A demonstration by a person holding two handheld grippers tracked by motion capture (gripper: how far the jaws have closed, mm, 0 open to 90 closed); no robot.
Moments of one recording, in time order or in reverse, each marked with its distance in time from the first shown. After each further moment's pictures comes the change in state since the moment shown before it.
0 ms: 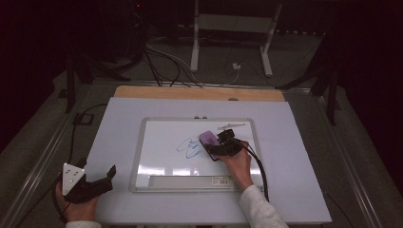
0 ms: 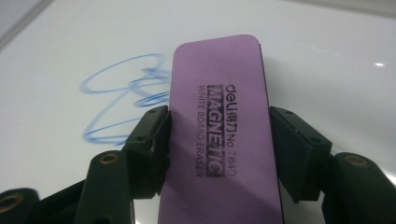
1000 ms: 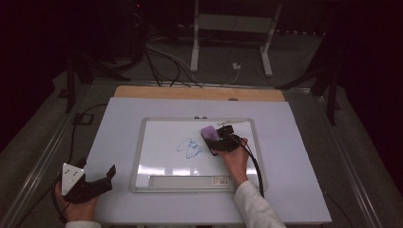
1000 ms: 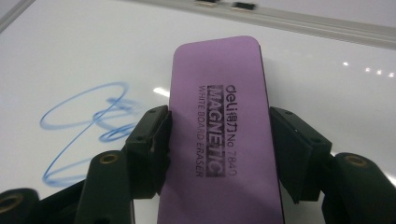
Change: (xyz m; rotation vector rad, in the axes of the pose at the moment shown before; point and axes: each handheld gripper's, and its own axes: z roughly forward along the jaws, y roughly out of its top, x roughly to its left) left arm 0.001 0.000 0.000 -0.001 -0.001 -0.004; right arm -0.011 0.012 0.008 -0.039 -0.116 0.071
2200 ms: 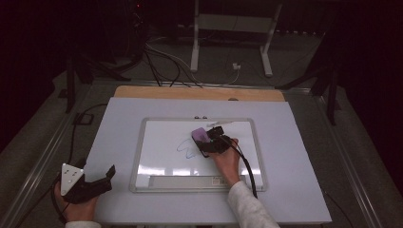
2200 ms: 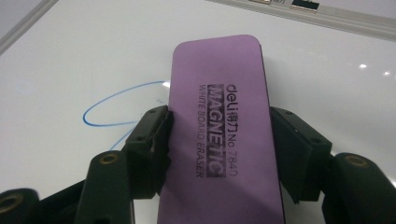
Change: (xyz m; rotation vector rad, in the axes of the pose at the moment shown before) left arm 0.001 0.000 0.000 -0.002 -0.001 -0.005; right arm 0.032 0.003 0.010 0.030 0.040 -0.065
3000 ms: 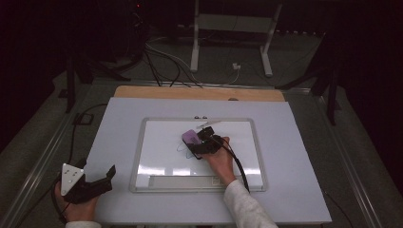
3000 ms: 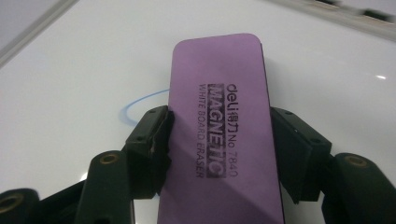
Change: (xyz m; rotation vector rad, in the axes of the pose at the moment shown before) left arm 0.001 0.000 -0.001 -0.003 -0.002 -0.007; right arm 0.019 0.008 0.009 0.028 0.040 -0.091
